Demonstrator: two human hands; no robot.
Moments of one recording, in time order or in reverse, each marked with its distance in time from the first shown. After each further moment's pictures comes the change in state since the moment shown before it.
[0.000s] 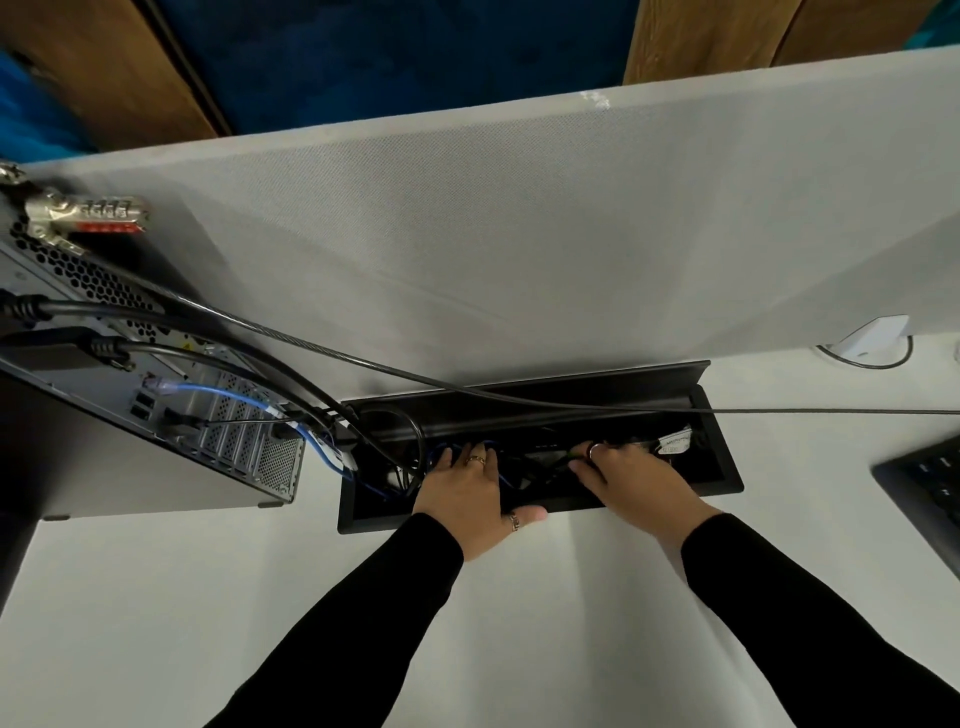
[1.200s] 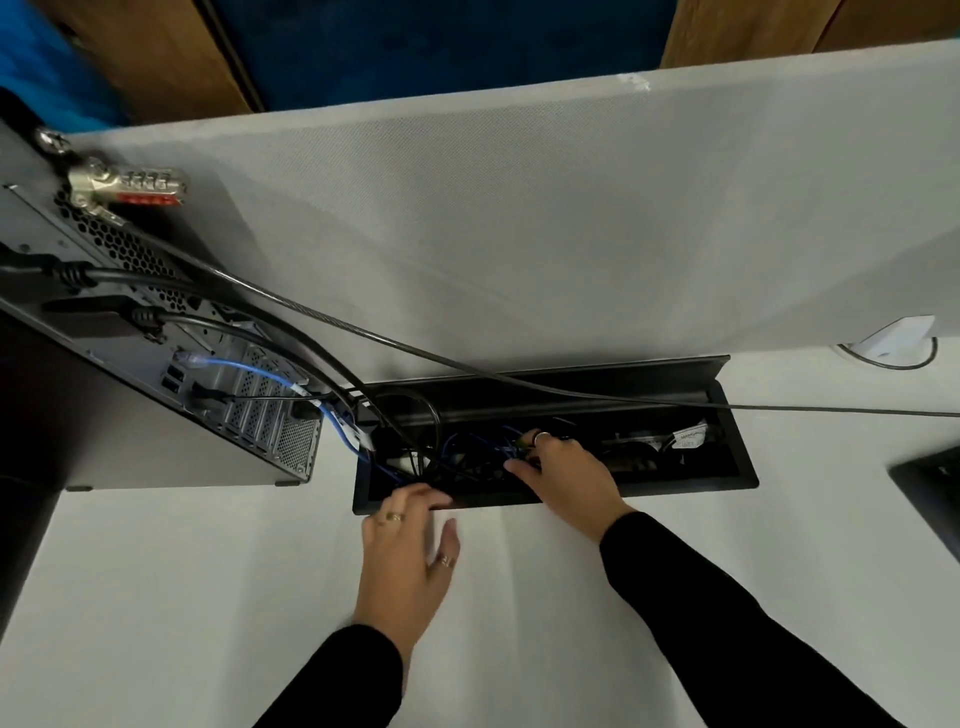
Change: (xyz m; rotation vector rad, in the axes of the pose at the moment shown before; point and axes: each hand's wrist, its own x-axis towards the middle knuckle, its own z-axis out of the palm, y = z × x) left_hand -0.069 -0.024 0.067 -0.745 0.663 -0.183; right_hand 0.015 -0.070 0.023 0.204 -0.032 0.046
